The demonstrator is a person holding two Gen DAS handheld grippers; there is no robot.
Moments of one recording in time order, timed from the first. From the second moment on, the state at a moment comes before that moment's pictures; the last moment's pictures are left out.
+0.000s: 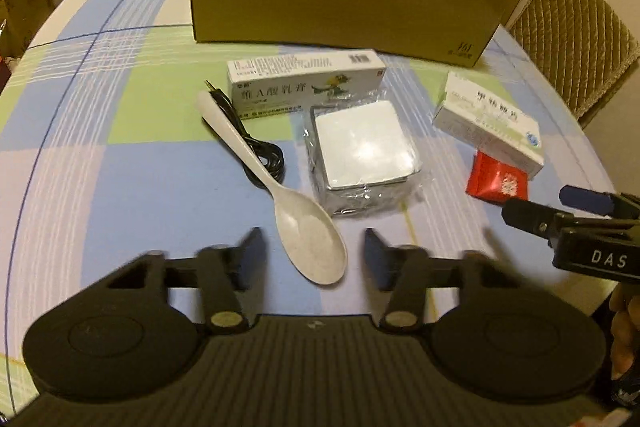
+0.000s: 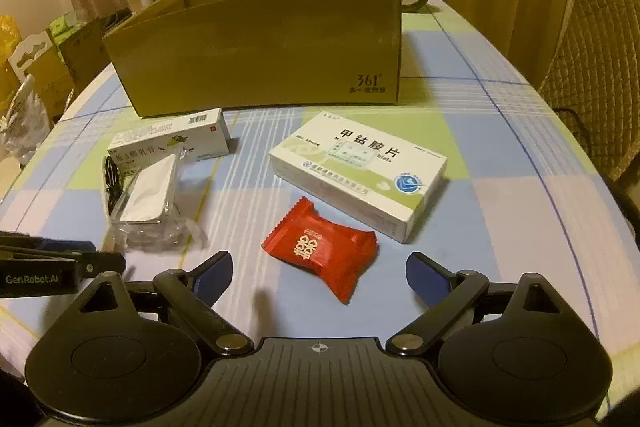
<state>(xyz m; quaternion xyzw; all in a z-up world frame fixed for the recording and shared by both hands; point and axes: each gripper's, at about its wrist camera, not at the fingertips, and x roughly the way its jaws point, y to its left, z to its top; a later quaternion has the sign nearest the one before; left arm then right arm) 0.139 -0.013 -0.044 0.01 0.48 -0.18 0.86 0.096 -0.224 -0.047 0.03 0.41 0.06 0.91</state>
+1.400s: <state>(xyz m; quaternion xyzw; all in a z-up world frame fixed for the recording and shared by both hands) 0.101 -0.001 -0.039 0.08 0.48 -0.15 0.86 0.078 -0.215 -0.062 0.00 0.44 0.11 0.89</state>
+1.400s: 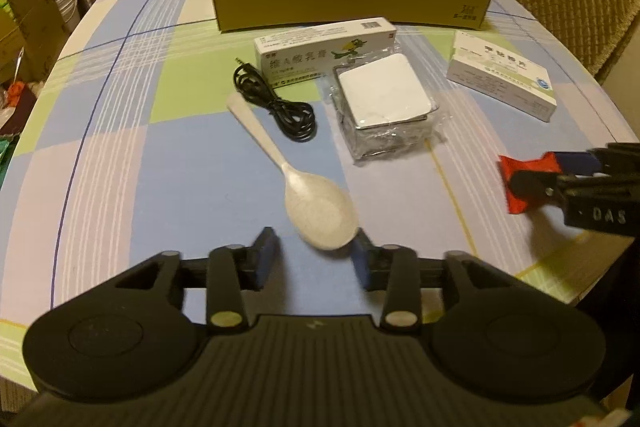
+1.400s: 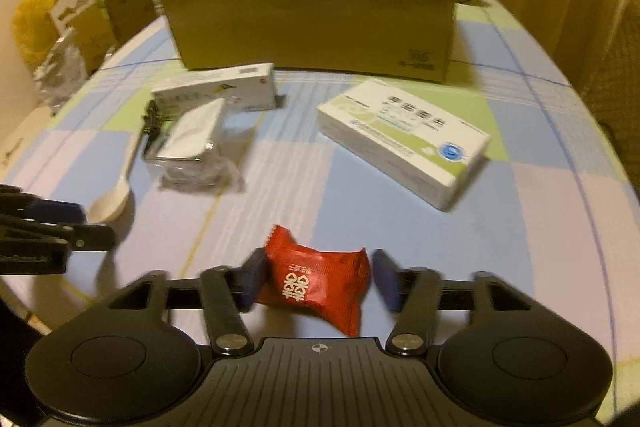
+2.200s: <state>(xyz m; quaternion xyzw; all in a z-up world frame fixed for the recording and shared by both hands) 0.107 0.000 -0.041 0.04 0.47 -0.13 0.87 0.063 -0.194 -0.059 -0.03 0.42 0.09 0.90</state>
